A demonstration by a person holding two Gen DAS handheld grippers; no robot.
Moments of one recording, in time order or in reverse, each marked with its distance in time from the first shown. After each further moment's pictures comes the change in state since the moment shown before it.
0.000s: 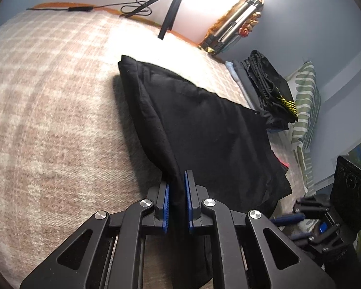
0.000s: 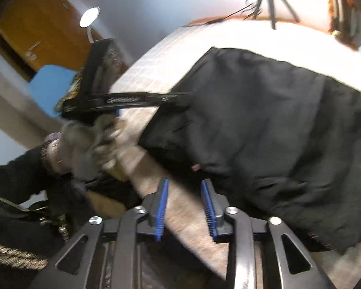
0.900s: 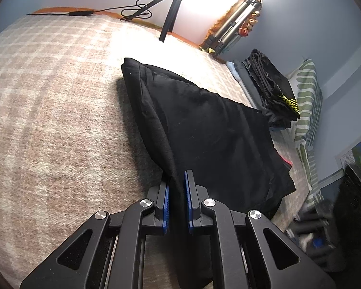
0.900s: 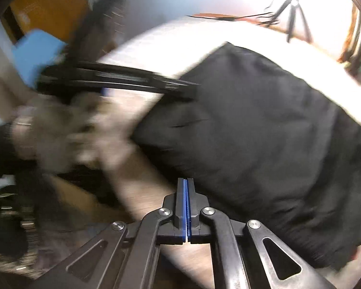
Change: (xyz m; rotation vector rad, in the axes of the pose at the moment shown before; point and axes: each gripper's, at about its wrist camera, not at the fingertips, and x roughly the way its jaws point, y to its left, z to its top) left arm -0.001 0.001 -0.004 0.008 -0.010 0.025; right arm 0.028 0.040 -0.001 -0.136 0.055 -0.067
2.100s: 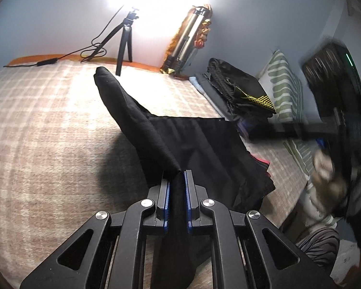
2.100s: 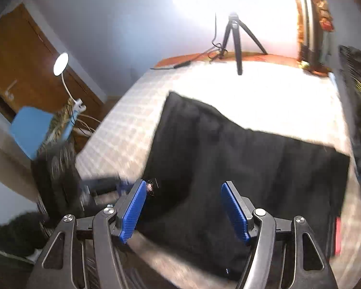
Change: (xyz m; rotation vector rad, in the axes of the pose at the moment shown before) left arm -0.010 -0.075 -0.005 0.209 -0.148 -0.023; right arm -0.073 -0.084 0.078 0.279 -0.191 -0.027
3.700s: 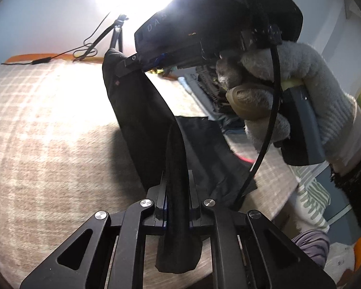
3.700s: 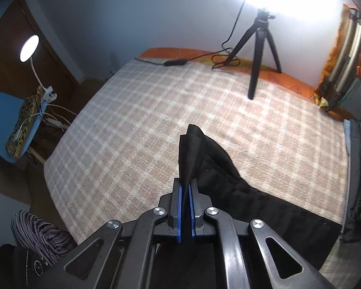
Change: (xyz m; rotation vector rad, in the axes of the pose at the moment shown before) left arm -0.012 -0.031 -0.008 -0.022 -0.020 -0.041; right arm 0.078 0.036 0.095 -0.097 0.113 -0.200
